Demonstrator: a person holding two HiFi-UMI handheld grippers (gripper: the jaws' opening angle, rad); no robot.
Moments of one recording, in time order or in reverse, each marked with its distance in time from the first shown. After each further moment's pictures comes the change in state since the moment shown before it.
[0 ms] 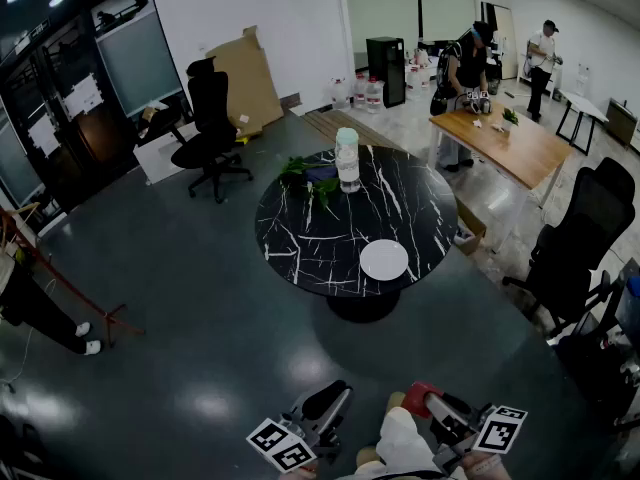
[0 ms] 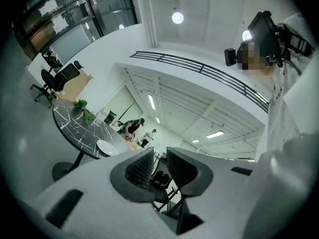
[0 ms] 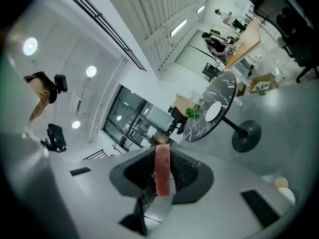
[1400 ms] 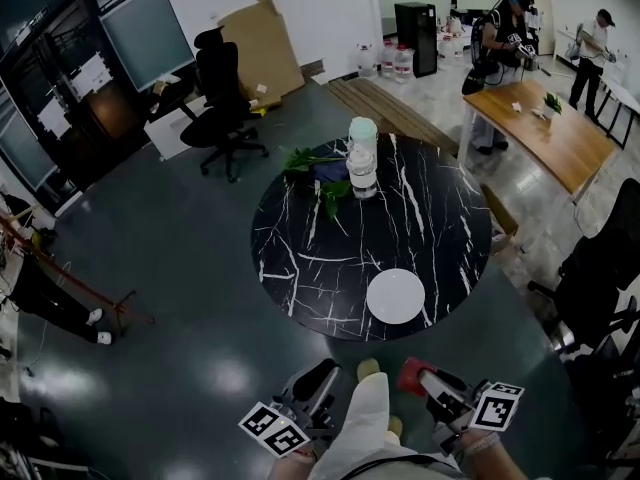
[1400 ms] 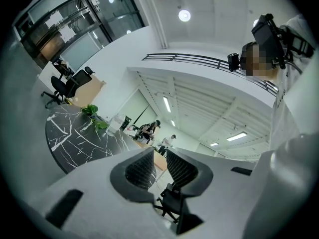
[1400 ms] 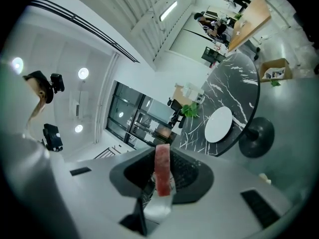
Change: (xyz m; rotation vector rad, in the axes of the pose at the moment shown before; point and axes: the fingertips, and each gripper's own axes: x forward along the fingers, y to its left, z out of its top) left arm 0.159 0.150 0.058 0.002 -0.036 0.165; right arm 0.159 -0.127 0.143 0.072 0.117 0.060
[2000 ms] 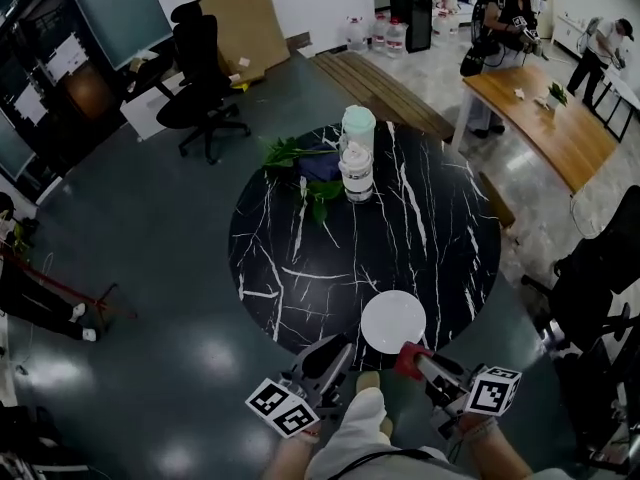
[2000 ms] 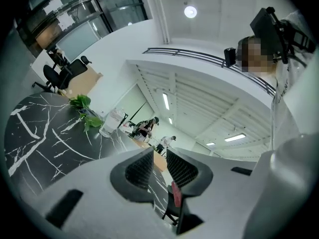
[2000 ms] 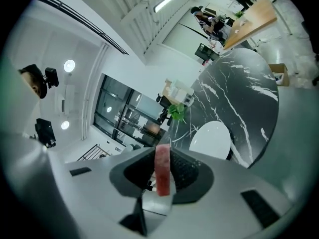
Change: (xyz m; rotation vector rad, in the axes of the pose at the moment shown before) left arm 0.125 0.077 0.016 -0.028 0.040 -0.062; right arm 0.084 -0.078 0.069 0.006 0.064 -0.129
